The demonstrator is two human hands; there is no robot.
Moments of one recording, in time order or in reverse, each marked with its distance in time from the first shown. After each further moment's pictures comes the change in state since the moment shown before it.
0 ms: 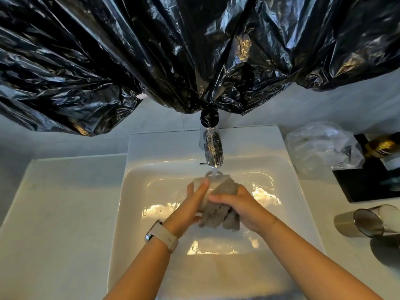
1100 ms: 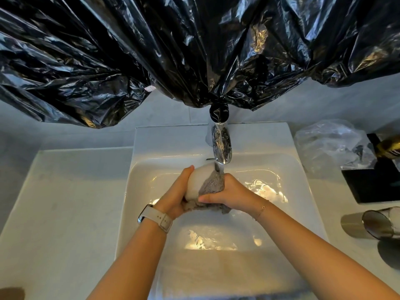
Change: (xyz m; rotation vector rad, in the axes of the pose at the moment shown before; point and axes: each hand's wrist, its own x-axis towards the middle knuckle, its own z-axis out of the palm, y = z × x) left_hand 0.004 0.023 -0.034 -0.138 0.085 -0.124; right_hand 0.034 -0.008 0.016 -0.428 -0.128 -0.065
